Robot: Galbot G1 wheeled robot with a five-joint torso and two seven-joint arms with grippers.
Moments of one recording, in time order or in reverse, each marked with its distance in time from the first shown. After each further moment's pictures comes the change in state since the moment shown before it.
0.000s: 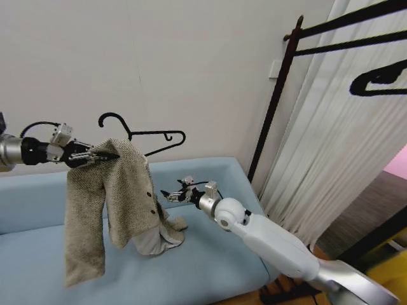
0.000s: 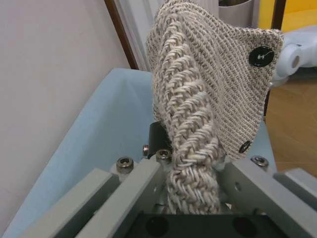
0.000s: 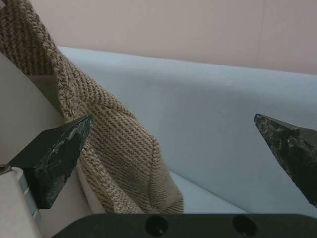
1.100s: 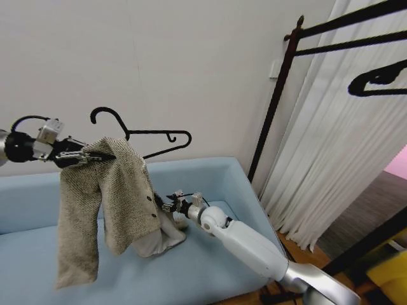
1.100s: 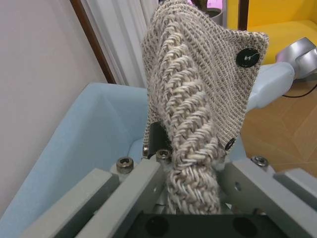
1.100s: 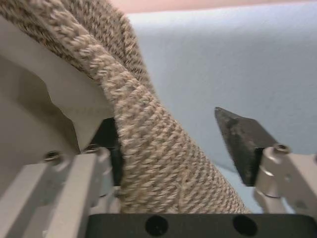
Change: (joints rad) left arm -0.008 0.012 -0.011 0.014 -0.056 -0.010 0.111; right arm -0.070 0.149 -0.016 -0.230 -0.129 0.044 -0.049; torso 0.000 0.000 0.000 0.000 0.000
